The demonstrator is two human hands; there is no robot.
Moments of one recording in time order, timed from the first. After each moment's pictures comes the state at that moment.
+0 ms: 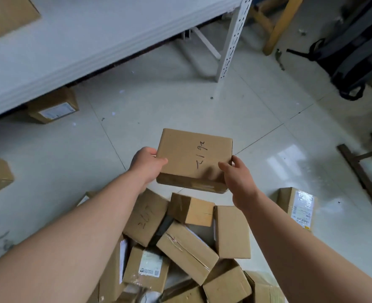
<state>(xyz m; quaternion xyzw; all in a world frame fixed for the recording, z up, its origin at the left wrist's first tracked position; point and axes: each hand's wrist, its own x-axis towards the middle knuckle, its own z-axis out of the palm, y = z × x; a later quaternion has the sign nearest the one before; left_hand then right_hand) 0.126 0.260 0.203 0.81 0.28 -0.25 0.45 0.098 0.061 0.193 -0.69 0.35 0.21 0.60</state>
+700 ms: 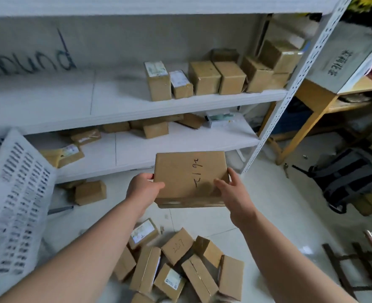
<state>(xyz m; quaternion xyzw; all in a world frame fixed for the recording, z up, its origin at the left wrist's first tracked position) -0.049 0.375 0.632 0.77 0.37 -0.02 0.52 0.002 0.168 0.630 -0.73 0.10 0.21 0.64</state>
